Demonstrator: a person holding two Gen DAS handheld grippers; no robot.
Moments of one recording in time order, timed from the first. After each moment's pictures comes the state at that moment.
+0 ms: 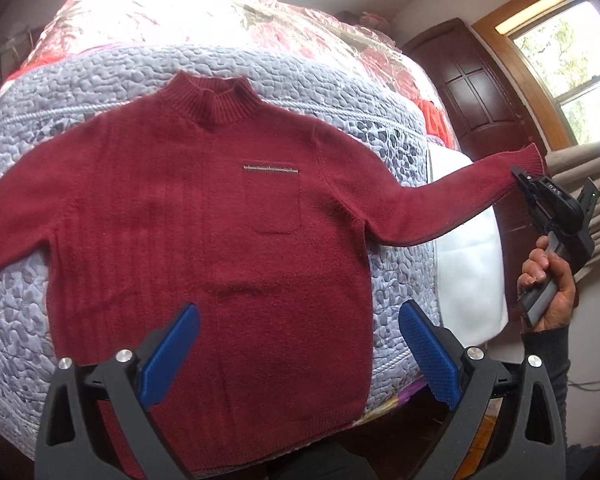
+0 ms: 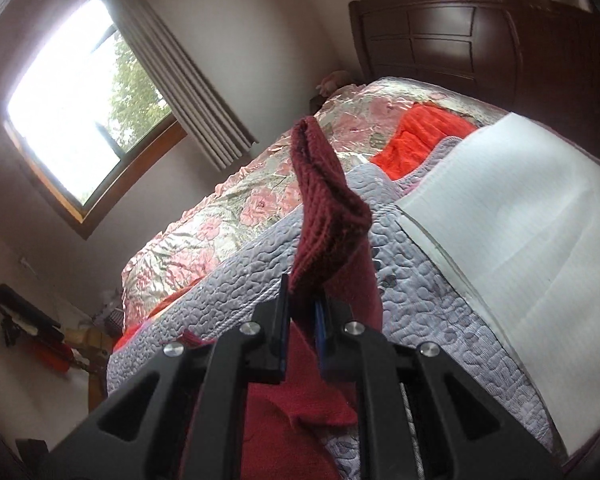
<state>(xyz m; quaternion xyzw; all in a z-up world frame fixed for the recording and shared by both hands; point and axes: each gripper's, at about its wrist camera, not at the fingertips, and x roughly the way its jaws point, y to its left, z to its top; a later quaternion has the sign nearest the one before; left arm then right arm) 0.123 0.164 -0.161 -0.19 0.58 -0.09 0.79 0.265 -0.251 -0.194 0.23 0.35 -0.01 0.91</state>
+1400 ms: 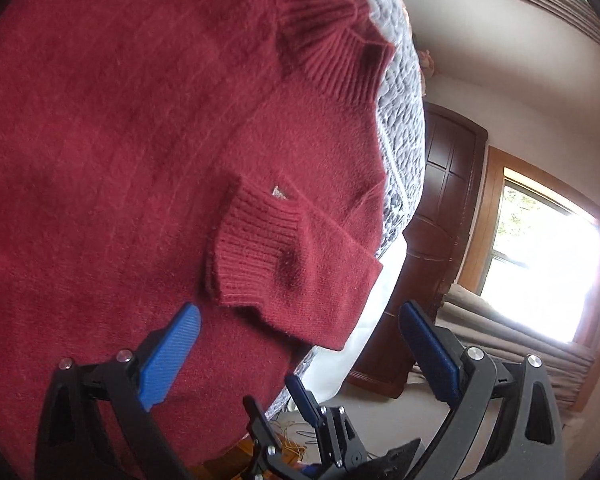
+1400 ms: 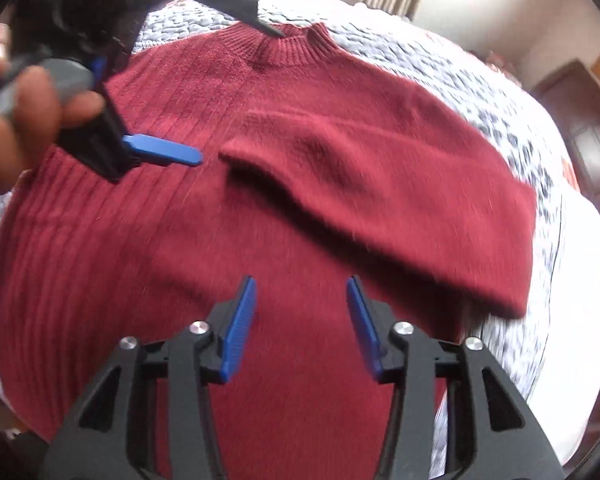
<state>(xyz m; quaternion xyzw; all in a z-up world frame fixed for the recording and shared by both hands) 0.261 0.233 -0.381 -0.54 0.59 -0.14 0.58 0.182 0.034 -0.389 -0.17 0.54 0.13 0.81</state>
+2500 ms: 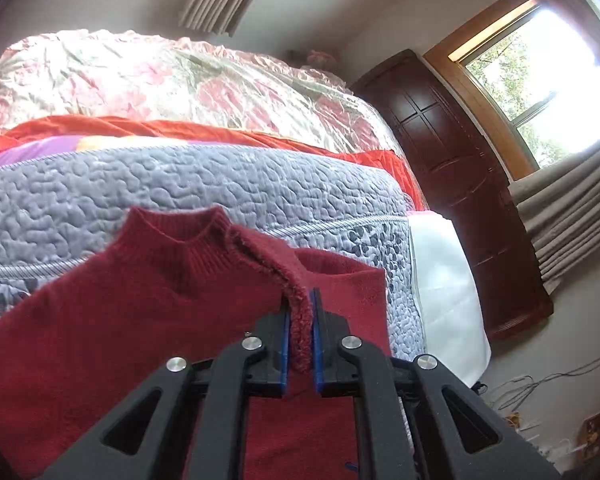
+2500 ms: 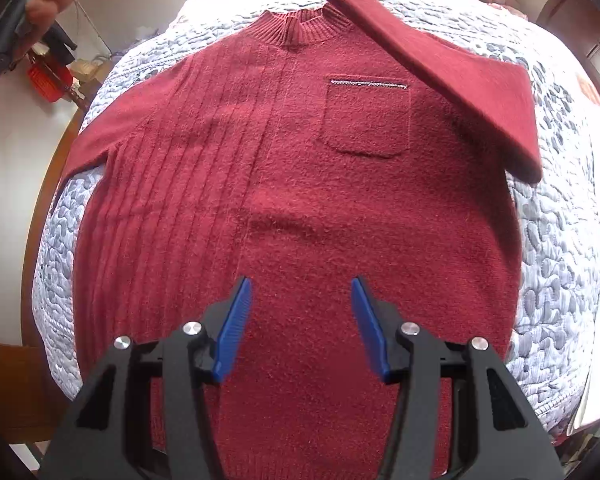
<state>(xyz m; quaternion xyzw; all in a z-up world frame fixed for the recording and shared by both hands) 0.317 0.211 -0.176 -0.17 0.50 -0.20 0.83 0.135 0.040 -0.372 -0.05 0.59 0.17 0.79</state>
